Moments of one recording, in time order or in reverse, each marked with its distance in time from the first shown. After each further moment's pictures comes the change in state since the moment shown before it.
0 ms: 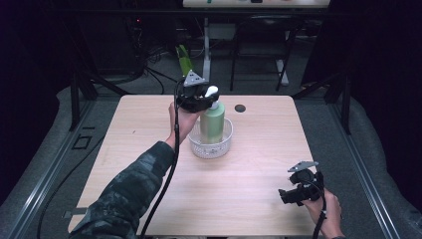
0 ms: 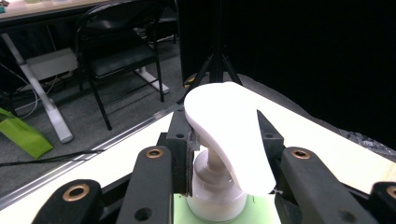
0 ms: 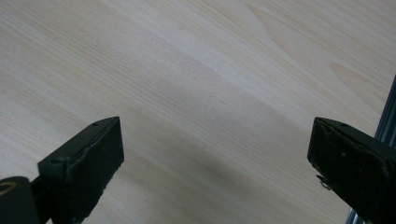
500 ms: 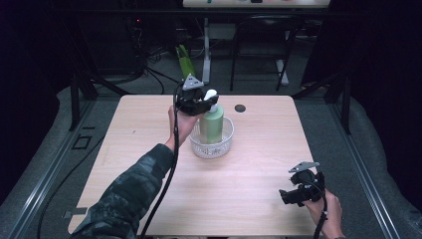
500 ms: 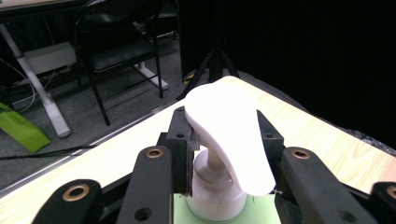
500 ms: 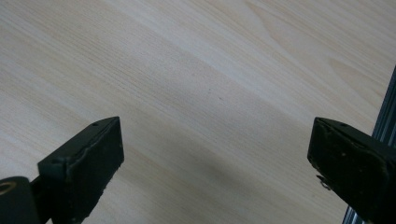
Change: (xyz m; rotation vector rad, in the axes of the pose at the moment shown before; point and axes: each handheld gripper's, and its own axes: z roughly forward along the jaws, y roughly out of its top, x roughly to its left) left arm 0.003 -0.011 0.001 0.009 -0.007 -0.010; right arm 0.000 -0.002 -0.001 0.003 -0.002 0.010
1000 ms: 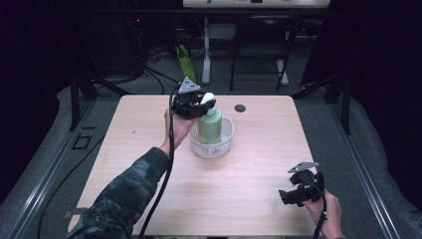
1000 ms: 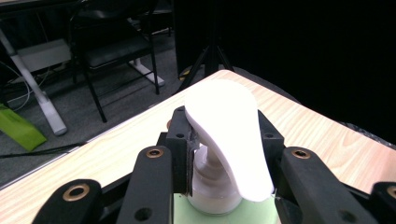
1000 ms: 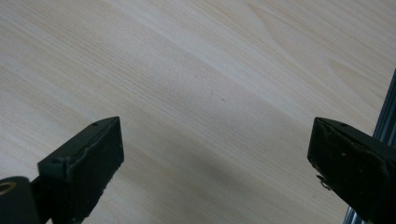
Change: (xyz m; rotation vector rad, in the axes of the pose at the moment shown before) left arm -0.003 -0.006 -0.012 0.016 -0.016 0.013; right arm 0.002 0.001 -0.001 -0.001 0.000 -0.009
